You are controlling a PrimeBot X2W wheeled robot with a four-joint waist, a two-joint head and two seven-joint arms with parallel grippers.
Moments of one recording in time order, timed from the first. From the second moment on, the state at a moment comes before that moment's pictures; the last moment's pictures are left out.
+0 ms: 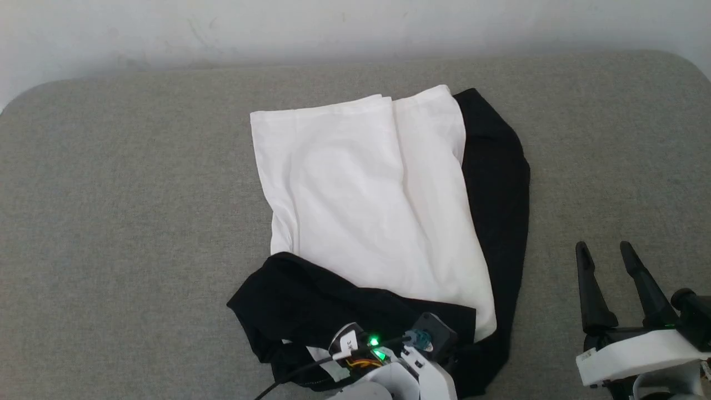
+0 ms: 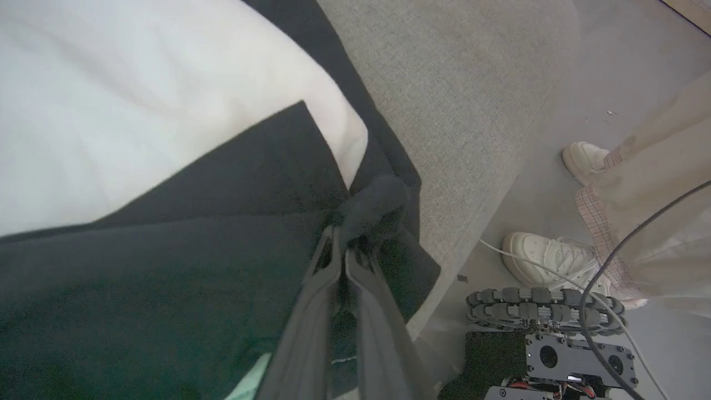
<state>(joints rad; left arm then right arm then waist) -0.51 0.05 -1.19 0.59 -0.66 0.07 0.05 0.08 -0.05 -0.09 -0.08 0.24 0.13 -0.08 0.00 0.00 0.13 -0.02</state>
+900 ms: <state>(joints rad) -0.57 0.26 -0.93 0.24 -0.87 0.20 -0.23 0.11 -0.05 -0.13 -0.11 0.24 0.13 -0.06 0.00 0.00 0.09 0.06</state>
